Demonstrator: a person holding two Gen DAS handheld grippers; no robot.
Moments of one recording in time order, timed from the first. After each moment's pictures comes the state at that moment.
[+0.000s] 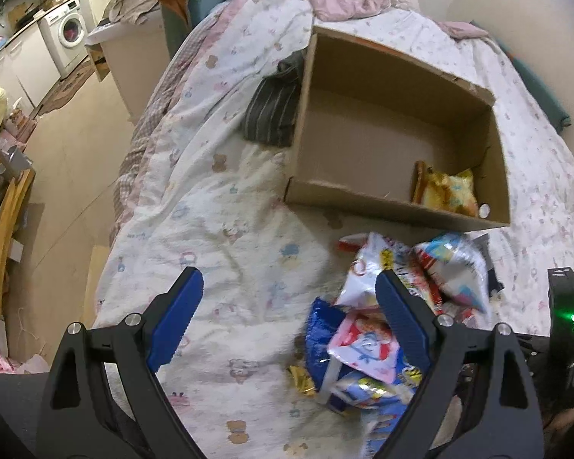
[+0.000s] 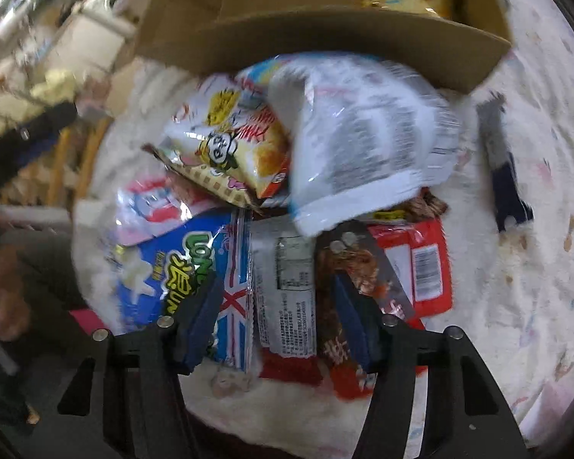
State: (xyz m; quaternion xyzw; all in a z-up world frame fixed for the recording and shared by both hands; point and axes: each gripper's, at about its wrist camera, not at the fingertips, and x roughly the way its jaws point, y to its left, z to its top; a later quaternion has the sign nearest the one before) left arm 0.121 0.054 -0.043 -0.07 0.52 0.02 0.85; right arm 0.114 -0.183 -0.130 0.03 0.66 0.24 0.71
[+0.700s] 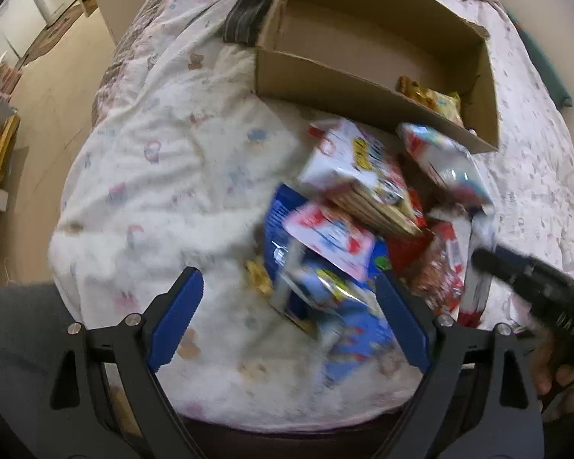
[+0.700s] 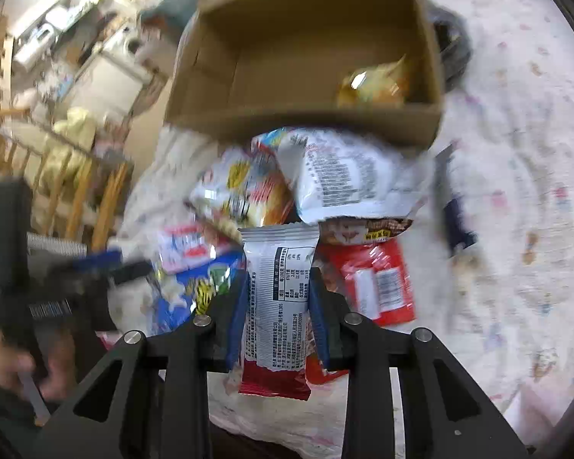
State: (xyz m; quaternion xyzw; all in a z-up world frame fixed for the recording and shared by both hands) left arm 0.073 0.013 -0.071 -0.11 0.61 0.00 0.78; right arm 0.108 -0.236 -0.067 0.10 0.58 0.24 0.77
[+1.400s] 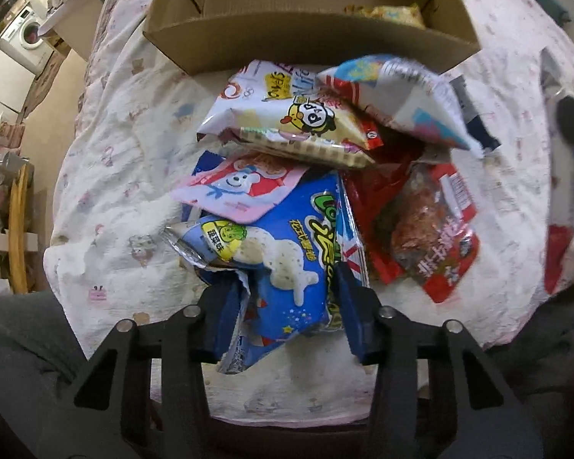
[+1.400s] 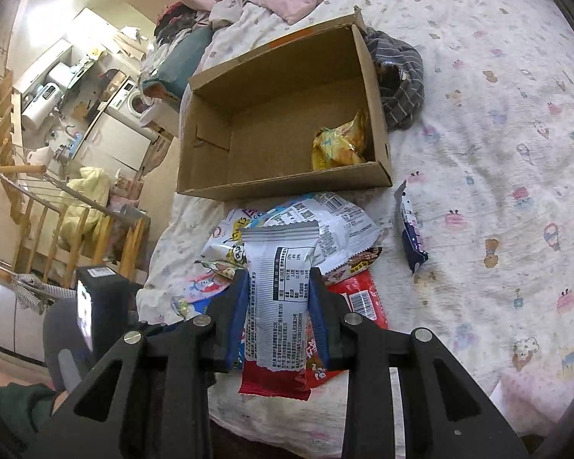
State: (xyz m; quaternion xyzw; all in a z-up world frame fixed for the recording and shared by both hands) left arm 0.071 -0.068 -0.095 0.02 0.64 0.00 0.77; right arm 0.107 -0.284 -0.038 0.18 0.52 0.23 0.80
